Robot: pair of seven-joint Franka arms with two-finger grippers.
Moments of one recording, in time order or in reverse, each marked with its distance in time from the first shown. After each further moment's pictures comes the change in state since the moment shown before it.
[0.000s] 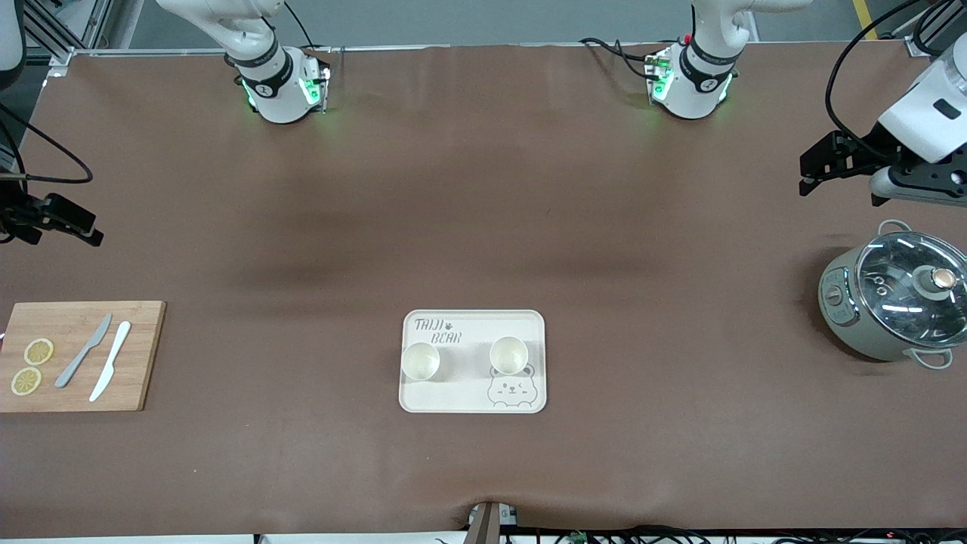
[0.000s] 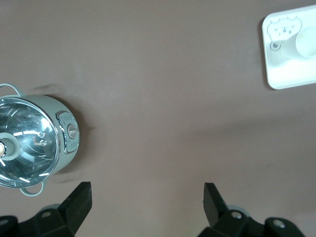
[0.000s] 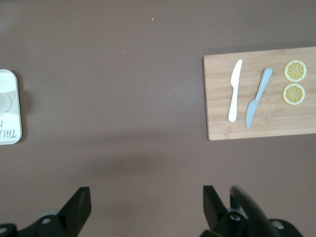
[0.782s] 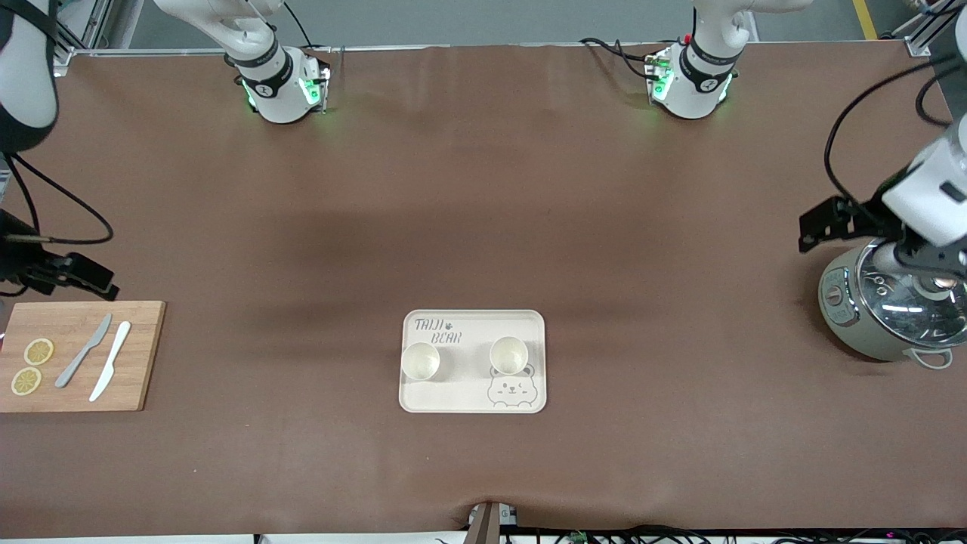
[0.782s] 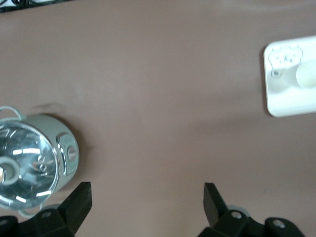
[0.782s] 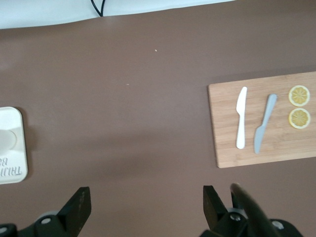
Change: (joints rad) left arm -0.006 0.188 -0.001 0.243 0.000 -0.042 -0.039; right arm 0.050 0.175 -0.005 0.196 -0.018 0.027 0.094
